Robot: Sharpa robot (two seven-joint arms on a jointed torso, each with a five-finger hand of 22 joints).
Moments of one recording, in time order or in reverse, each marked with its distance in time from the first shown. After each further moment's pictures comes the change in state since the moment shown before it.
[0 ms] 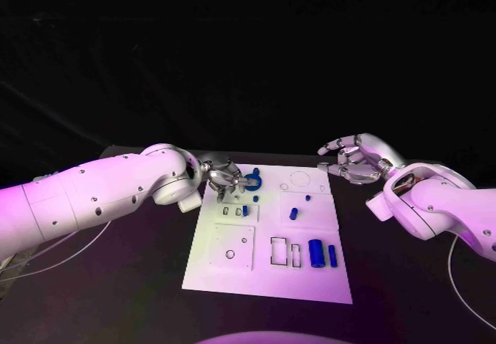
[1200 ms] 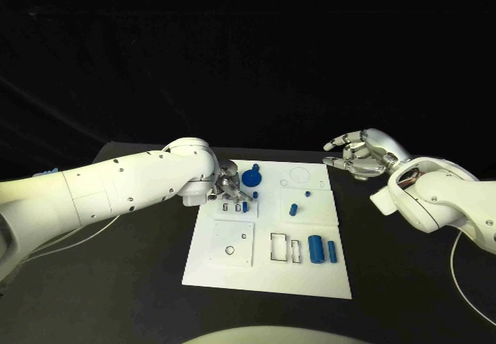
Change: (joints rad) left arm 0.033 0.135 -0.041 -0.079 -0.242 0.189 -0.244; left_hand 0.017 0.030 -0.033 0.003 0.000 -0.009 0.001 0.000 0.021 0.047 -0.007 0.076 0.076 0.004 -0.004 0.020 0.007 -0.016 0.119 -0.005 0.145 0.230; right arm 0.002 -0.001 -0.001 -0.028 0.036 0.019 -0.012; right_hand 0.000 0.000 0.000 0.006 0.022 0.000 0.000 0.004 -0.002 -0.006 0.001 -0.008 -0.010 0.000 0.000 -0.008 0.000 0.000 -0.003 -0.003 -0.010 -0.008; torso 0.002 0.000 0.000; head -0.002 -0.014
